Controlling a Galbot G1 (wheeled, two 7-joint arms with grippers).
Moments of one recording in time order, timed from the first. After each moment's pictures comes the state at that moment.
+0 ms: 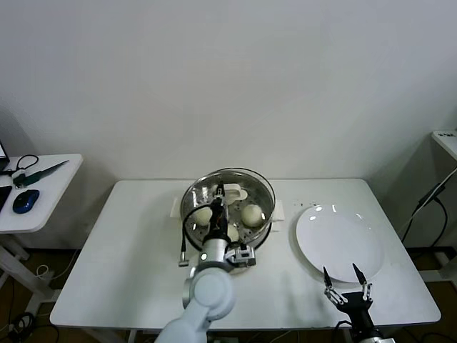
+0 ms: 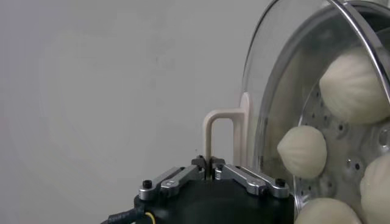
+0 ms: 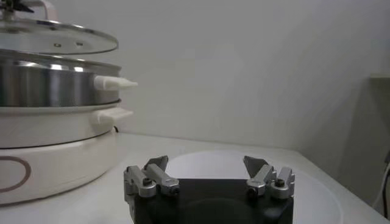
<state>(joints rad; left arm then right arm) 1.04 -1.49 0.05 -1.84 1.50 0.60 0.18 -1.66 1.28 0.62 1.74 0.22 0.33 -0.07</state>
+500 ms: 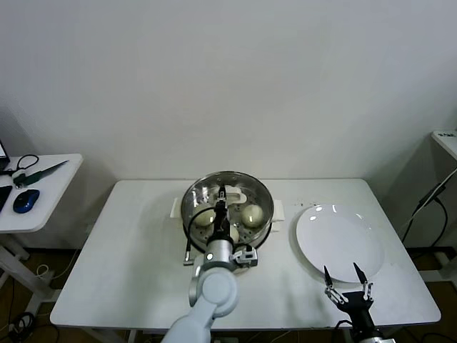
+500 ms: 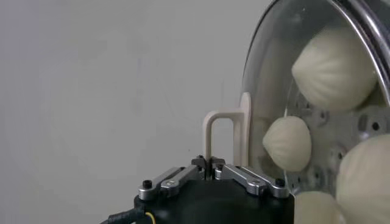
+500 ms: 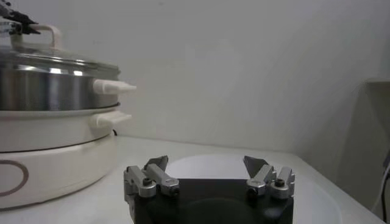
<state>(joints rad) 1.02 -1.51 0.04 -1.75 1.59 0.58 0.17 -1.66 1.29 0.63 1.74 0.22 0.35 -0.07</state>
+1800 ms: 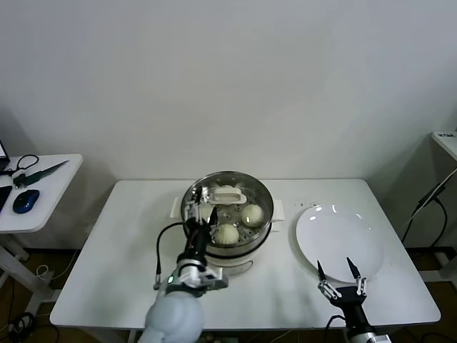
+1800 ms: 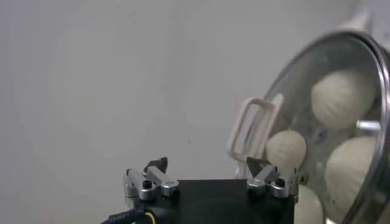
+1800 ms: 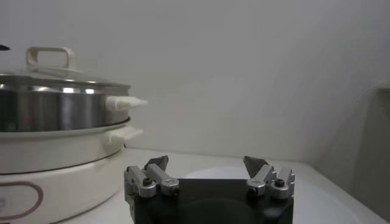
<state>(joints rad) 1.24 -1.34 -0.07 -2.05 1.03 0.46 0.01 -1.65 1.25 0.56 1.78 0.24 0.35 -0.01</state>
